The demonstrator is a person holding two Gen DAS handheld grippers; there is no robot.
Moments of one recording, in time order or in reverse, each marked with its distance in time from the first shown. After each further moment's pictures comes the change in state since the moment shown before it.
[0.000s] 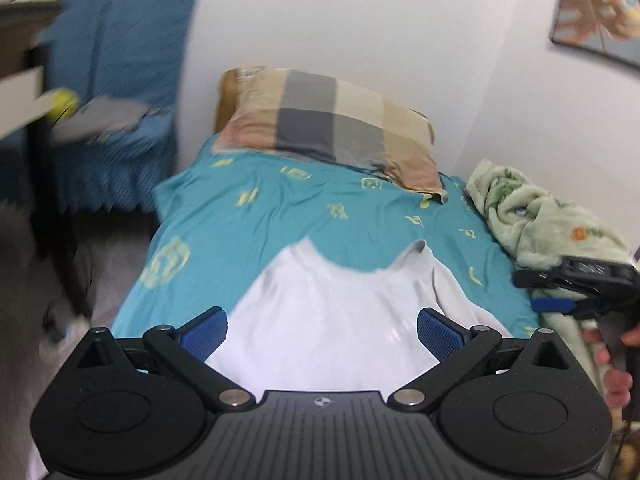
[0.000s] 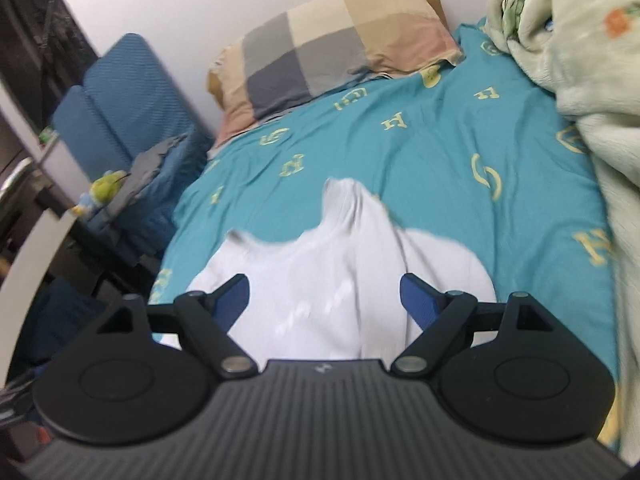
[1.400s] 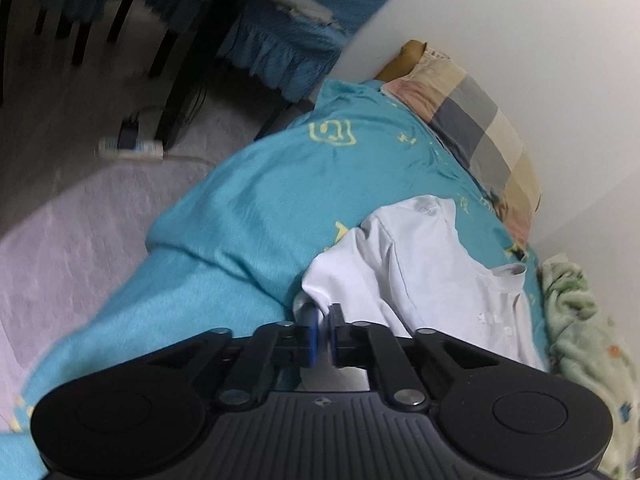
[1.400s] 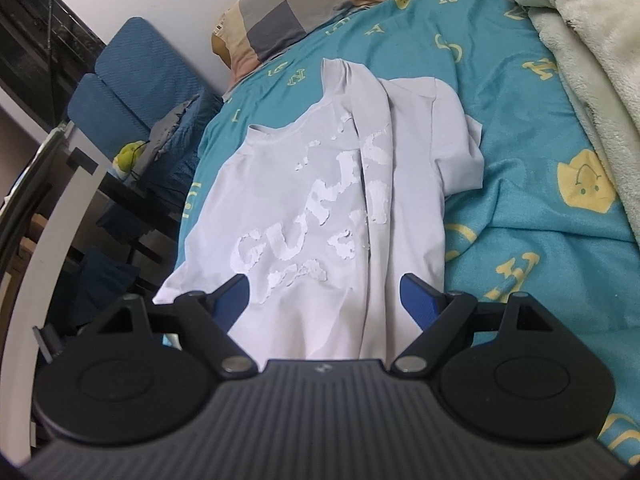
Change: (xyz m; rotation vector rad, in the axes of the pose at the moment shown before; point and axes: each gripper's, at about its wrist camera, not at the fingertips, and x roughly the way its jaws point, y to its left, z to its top) left arm -0.009 0.110 -0.104 -0.515 0.039 0.151; right arm -0.071 -0.003 -0.140 0.135 0.098 0.038
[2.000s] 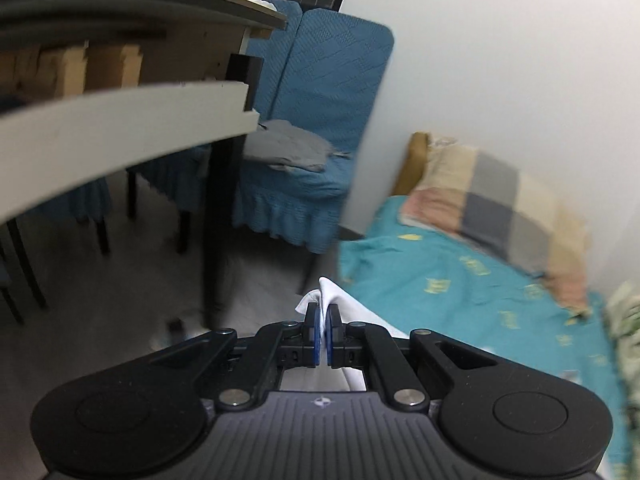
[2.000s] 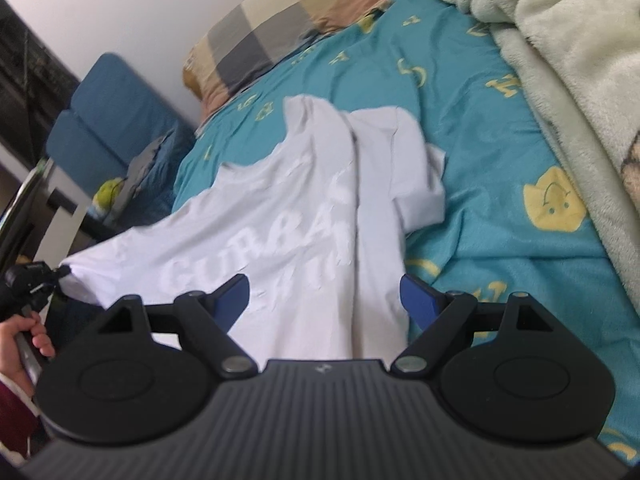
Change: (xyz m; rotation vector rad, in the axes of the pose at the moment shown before) left arm -0.002 -0.074 0.177 0.263 -0.268 0.285; right arm -0.002 -0.021 0.019 0.079 -0.089 -0.060
